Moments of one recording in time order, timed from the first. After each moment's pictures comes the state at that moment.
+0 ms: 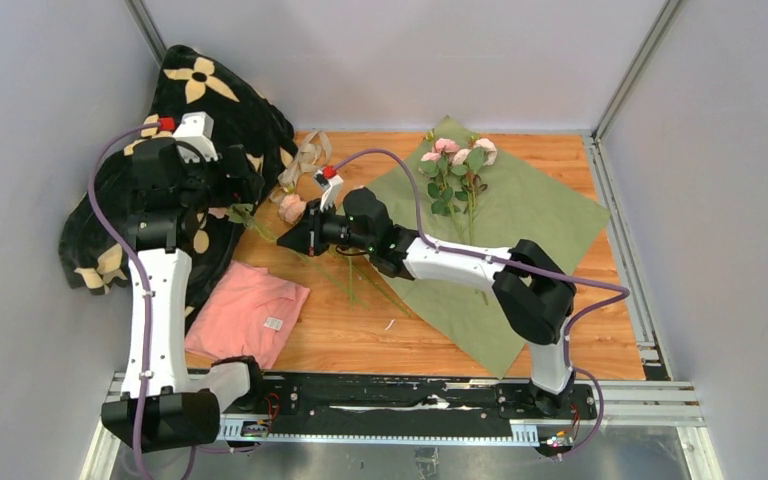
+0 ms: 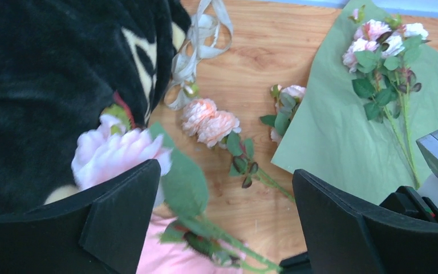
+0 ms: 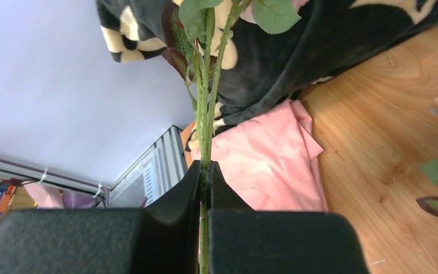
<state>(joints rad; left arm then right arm) 0.15 1.10 1.29 -0.62 0.32 -0.07 0.98 1.92 1.42 0.44 -0.33 0.66</state>
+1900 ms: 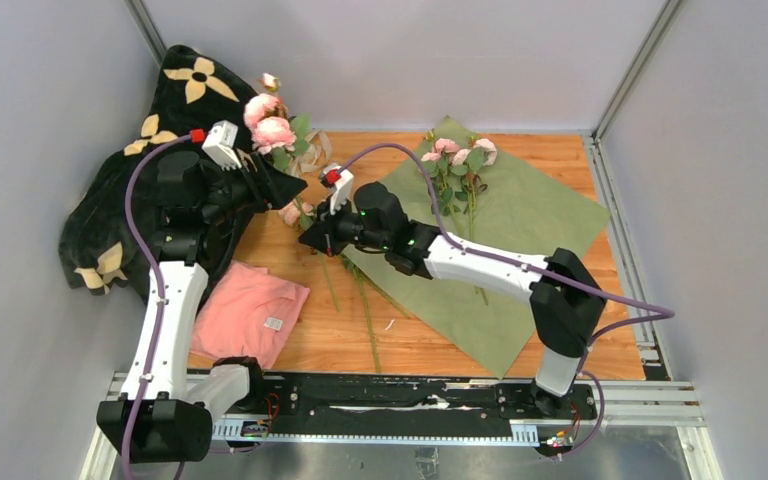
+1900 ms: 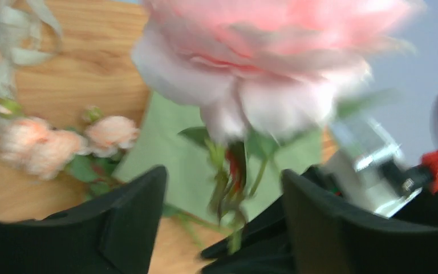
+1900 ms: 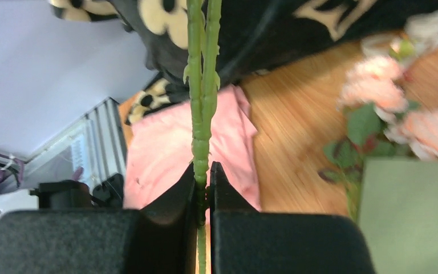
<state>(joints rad) 0.05 1.03 1.08 -0.31 0.67 -0.44 1.01 1.78 1.40 0.22 -0.23 0.34</state>
